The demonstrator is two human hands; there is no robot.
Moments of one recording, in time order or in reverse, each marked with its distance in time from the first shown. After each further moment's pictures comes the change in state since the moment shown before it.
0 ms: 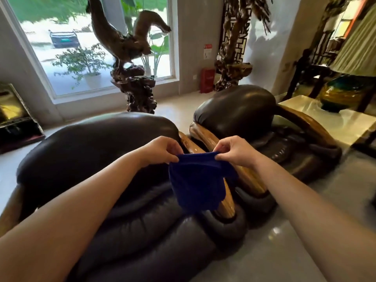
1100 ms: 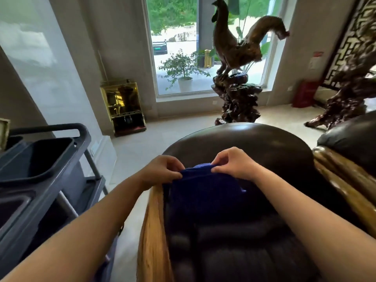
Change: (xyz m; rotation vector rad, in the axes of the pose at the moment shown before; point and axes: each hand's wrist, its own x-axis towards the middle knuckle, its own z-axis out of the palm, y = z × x) left_hand -0.274 -0.372 -0.364 -0.124 0.306 -0.307; right_hand 0.263 -0.369 0.430 -0.018 -0.277 -0.279
